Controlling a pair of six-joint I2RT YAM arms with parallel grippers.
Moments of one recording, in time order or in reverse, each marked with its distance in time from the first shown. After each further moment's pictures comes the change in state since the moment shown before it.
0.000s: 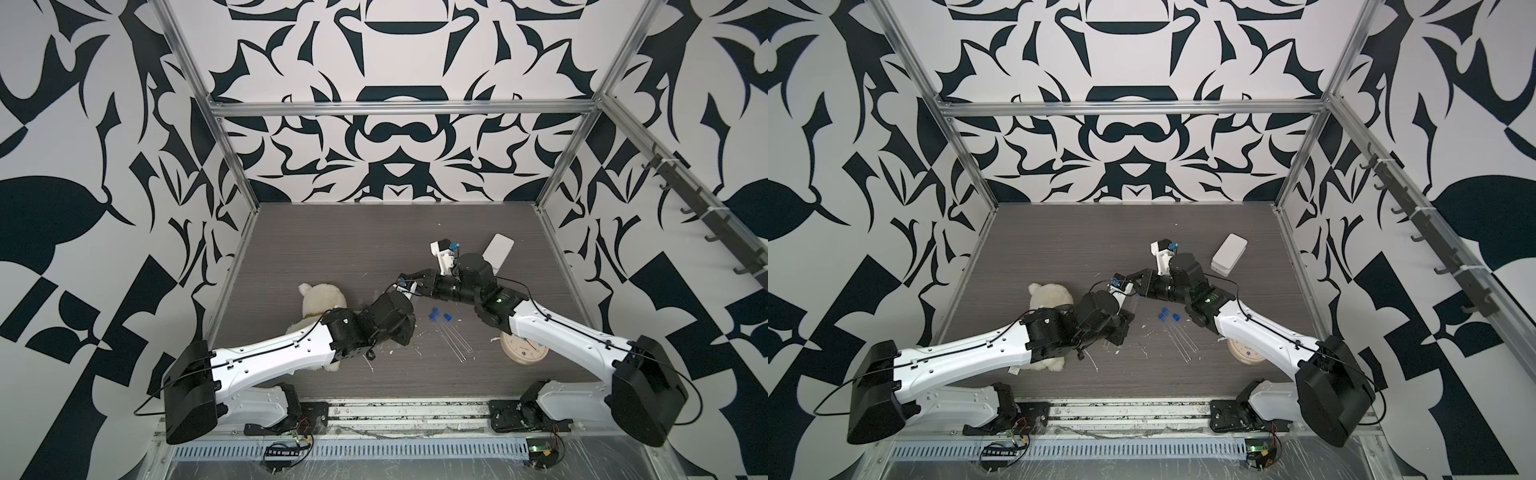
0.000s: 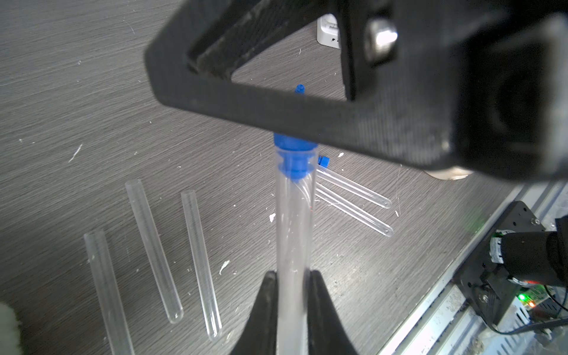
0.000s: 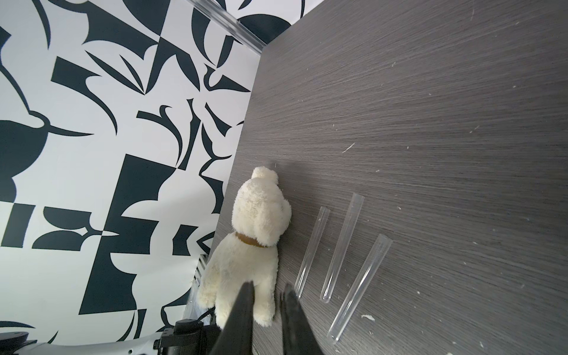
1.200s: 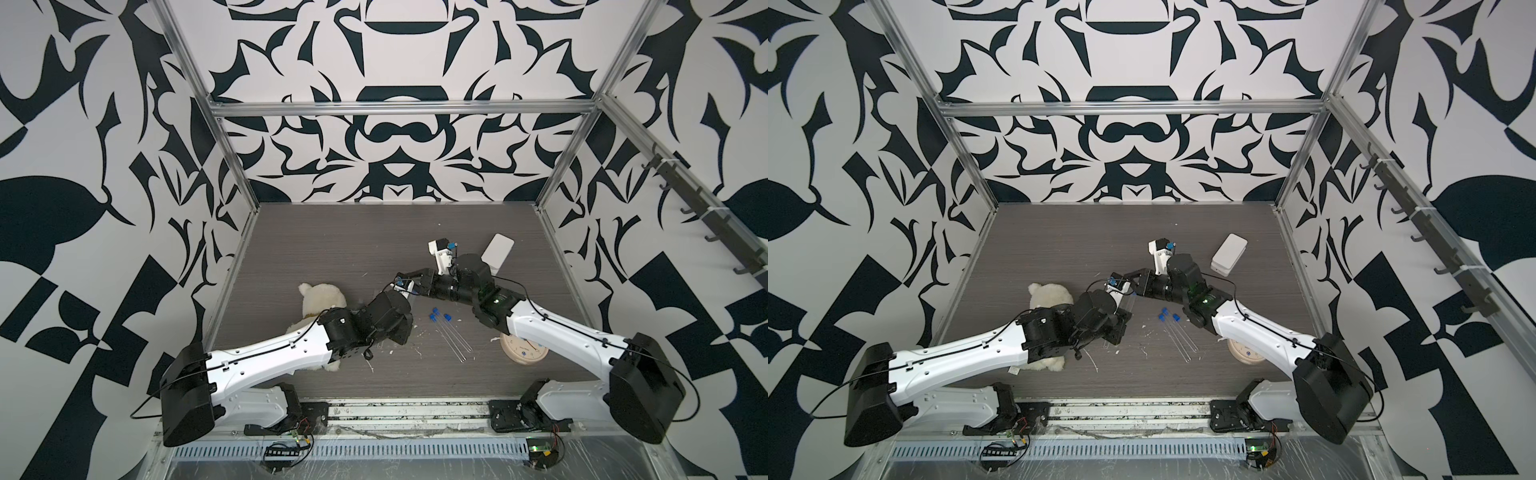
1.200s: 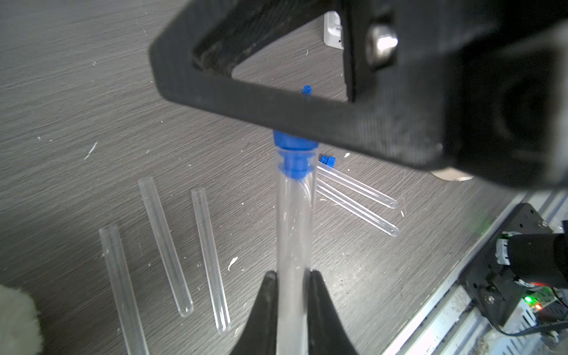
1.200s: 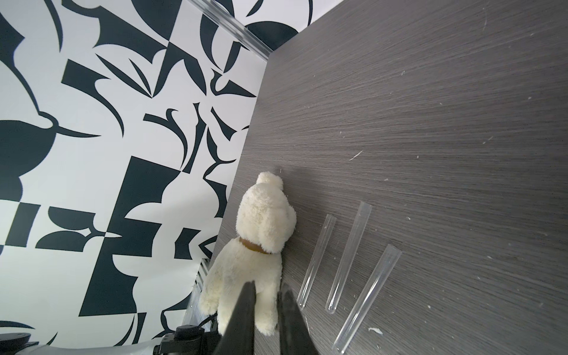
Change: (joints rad) left arm 0.008 -0.026 0.000 -0.022 -0.010 0.001; right arm 0.019 0.005 -0.002 0.046 0.022 0.000
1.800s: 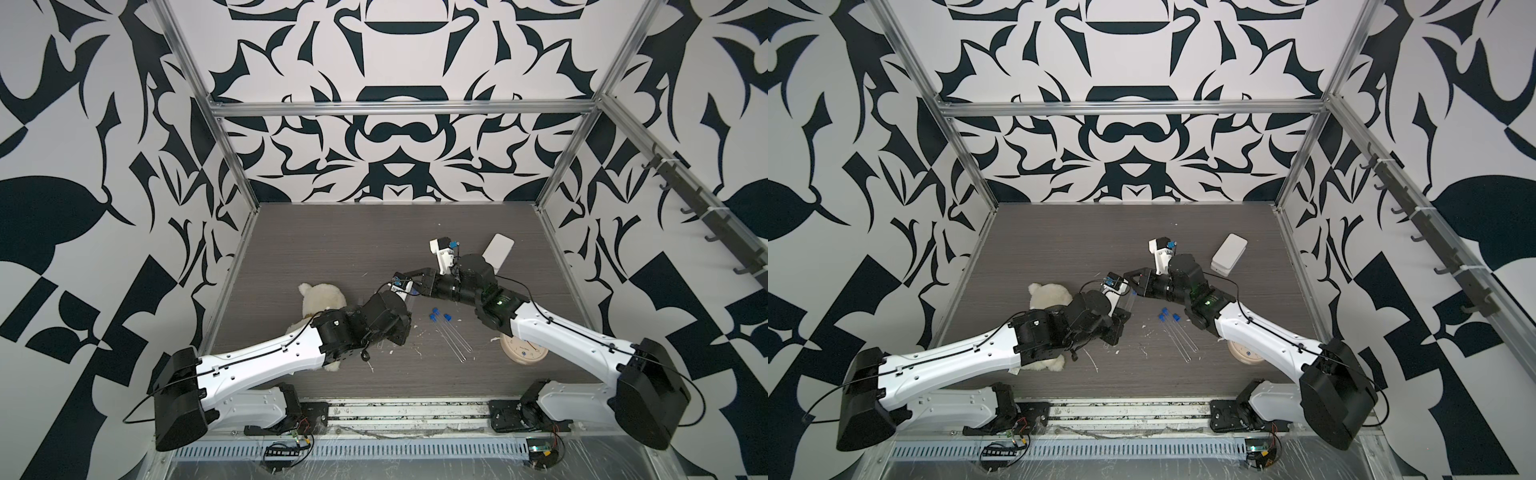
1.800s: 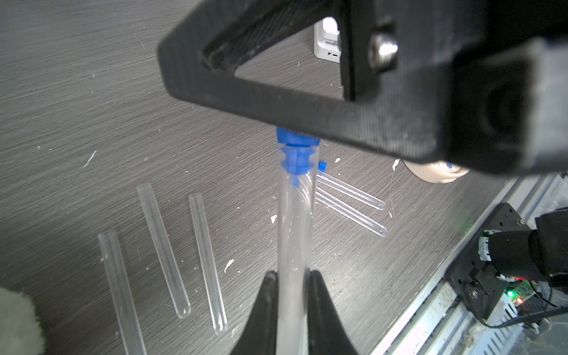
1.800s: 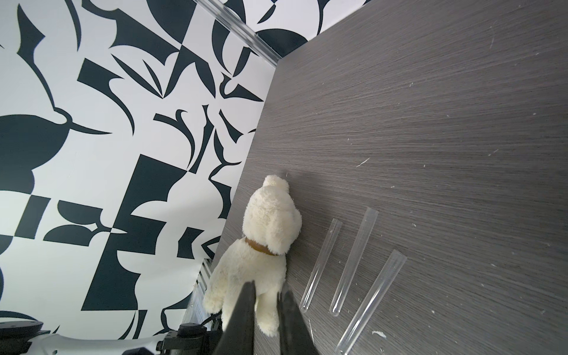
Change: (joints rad) left arm -0.004 -0.040 -0.011 0.008 0.007 0.006; right arm 0.006 -0.029 0.000 -0.005 0.006 -0.023
